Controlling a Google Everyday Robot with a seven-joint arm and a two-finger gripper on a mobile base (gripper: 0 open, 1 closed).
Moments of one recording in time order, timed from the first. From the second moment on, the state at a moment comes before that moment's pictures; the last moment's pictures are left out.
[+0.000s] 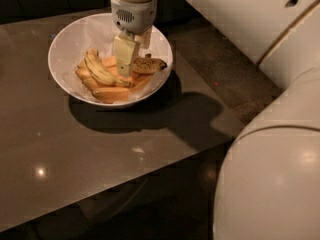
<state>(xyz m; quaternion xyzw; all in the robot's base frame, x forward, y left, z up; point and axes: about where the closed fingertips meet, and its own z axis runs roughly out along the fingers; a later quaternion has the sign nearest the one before) 0.595 0.046 0.936 -0.56 0.82 0.01 0.09</state>
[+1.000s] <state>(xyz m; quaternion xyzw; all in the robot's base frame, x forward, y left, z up) 0.599 0.043 0.931 -0.56 0.83 0.01 0.08</state>
